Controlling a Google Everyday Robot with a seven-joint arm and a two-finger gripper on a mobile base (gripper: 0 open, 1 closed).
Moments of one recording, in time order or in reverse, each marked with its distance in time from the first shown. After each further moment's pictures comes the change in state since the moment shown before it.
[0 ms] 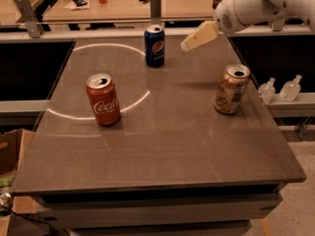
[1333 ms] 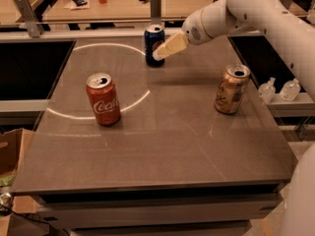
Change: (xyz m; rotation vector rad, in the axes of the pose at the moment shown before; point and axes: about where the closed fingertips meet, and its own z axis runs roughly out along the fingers) arm -0.019 0.061 0.080 -0.220 -0.074 0.023
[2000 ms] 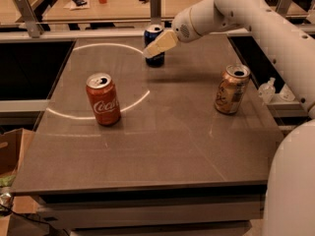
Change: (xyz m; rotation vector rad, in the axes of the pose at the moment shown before) arm -0.020 0.009 0.029 -0.054 -0.021 -0.018
